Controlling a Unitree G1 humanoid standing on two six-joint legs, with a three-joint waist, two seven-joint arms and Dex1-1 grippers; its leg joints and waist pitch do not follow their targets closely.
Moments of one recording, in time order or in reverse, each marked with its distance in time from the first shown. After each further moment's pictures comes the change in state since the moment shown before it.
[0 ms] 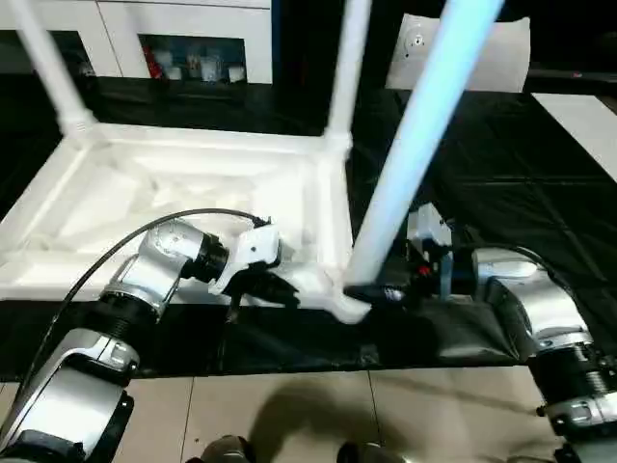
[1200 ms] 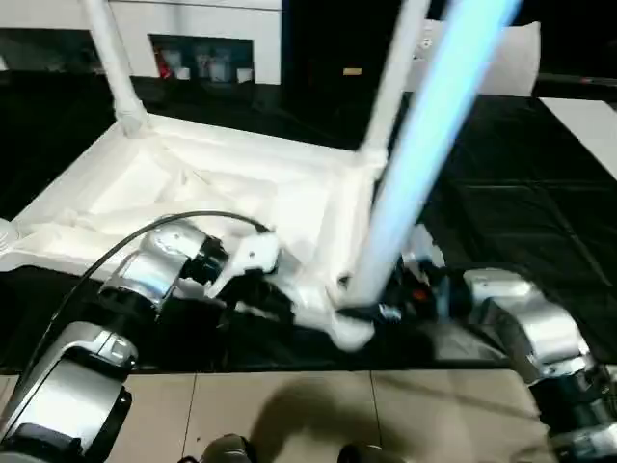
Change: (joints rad) left arm -0.008 -0.009 0.020 0.015 -0.013 0.094 0.114; right arm 0.116 0.163 -0.056 -0.138 0.007 0.115 -0.290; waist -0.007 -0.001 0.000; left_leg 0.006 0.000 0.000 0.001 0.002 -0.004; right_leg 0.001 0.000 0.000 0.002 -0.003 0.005
